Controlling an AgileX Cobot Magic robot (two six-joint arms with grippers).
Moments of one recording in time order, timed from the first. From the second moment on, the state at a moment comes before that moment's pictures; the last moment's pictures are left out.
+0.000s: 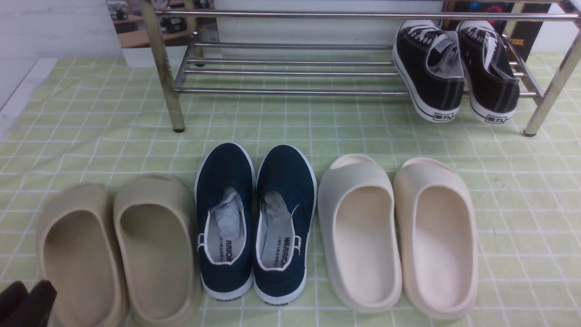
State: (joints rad) right arm -0.02 -0.01 0.02 0.08 0.38 -0.01; left arm -0.08 -0.01 0.03 -0.03 0.11 -0.11
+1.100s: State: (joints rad) right arm -0.02 -0.01 0.02 0.08 0.38 -0.01; left arm -0.09 1.00 -0.80 -0.46 0.70 -0.07
